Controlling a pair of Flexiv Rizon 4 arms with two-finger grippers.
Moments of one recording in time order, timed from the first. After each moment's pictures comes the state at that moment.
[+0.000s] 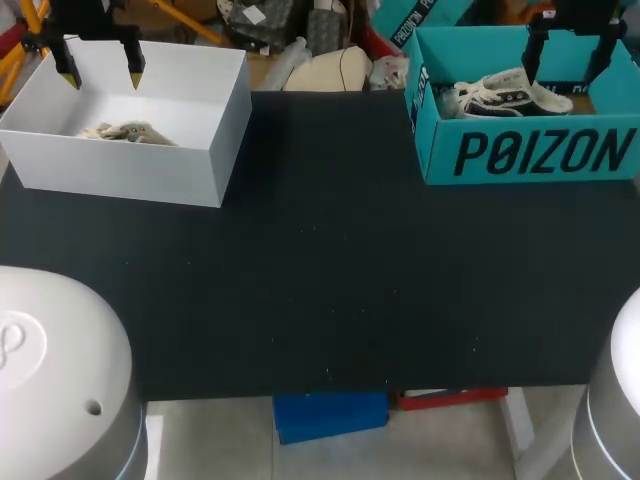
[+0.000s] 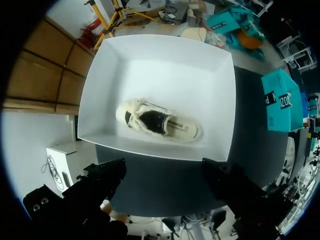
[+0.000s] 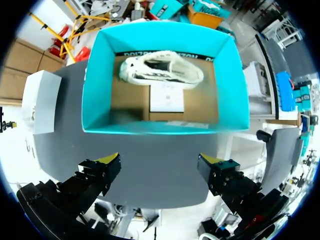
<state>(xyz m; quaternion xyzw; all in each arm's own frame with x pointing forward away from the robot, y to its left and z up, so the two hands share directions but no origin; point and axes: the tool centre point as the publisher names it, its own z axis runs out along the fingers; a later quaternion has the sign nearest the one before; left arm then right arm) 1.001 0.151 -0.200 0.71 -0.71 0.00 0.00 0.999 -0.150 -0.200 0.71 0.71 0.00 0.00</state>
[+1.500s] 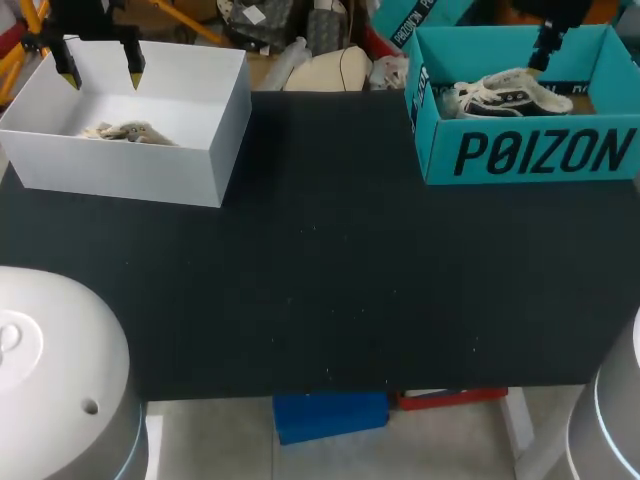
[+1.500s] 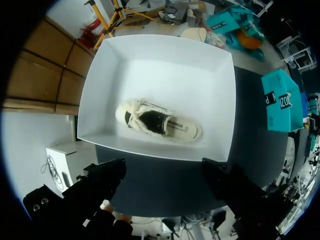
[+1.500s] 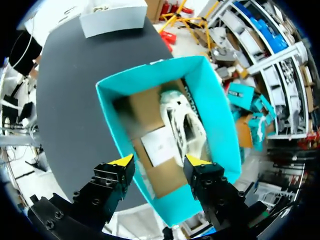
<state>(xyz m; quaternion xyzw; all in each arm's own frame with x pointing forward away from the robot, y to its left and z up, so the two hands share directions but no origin) 1.001 0.151 -0.201 0.71 -0.71 0.00 0.00 1.076 -0.143 -0.215 0.18 0.98 0.03 0.12</state>
